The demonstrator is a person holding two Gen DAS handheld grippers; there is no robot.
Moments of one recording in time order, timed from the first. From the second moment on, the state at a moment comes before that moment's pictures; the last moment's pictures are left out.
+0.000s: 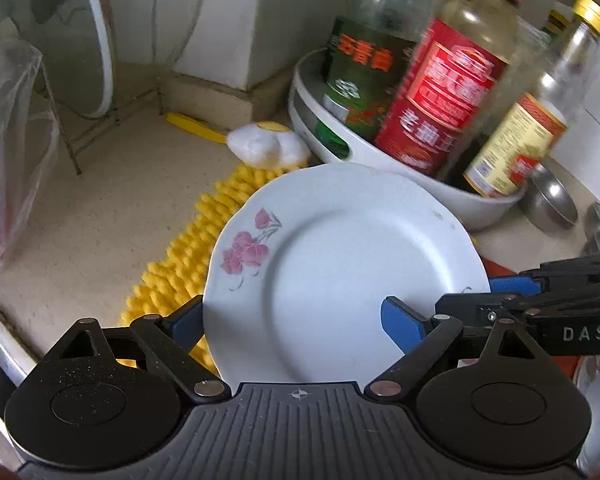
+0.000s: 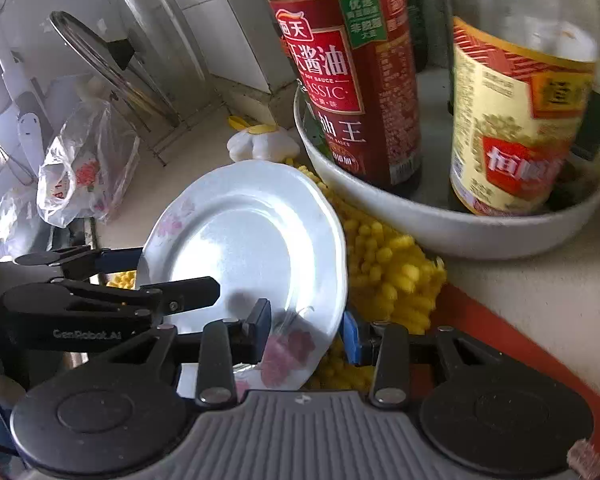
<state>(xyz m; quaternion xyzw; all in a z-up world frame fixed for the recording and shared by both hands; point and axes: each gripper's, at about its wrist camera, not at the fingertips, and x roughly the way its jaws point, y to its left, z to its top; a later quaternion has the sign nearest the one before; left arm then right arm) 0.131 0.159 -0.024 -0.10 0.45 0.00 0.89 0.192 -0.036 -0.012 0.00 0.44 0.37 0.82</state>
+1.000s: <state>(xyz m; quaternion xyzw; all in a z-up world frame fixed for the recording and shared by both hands) 0.111 0.142 -0.017 -0.06 0.42 0.00 0.90 0.160 -0.055 -0.011 0.02 0.44 0.32 0.84</state>
